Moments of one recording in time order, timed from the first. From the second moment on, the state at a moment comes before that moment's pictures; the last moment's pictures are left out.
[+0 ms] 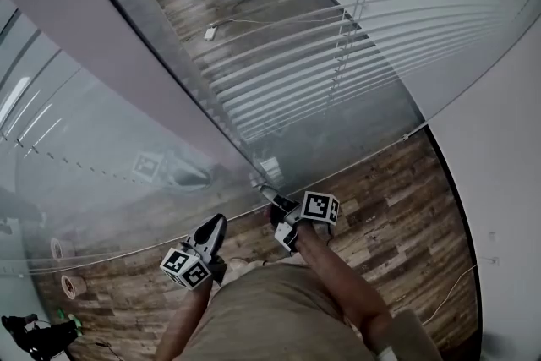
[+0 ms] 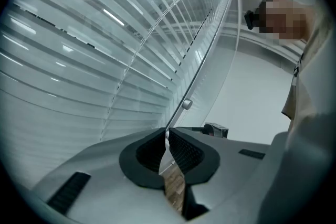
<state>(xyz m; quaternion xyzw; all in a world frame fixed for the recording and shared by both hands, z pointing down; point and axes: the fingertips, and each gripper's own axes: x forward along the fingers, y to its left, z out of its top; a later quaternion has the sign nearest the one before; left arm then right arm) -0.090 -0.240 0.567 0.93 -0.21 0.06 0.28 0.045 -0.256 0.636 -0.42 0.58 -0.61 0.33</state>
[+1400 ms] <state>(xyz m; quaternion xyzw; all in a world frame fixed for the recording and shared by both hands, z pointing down) -0.091 -0.255 0.541 0.93 -0.21 0.02 0.29 0.052 -0.265 0.523 -0.57 0.73 -0.36 0.14</state>
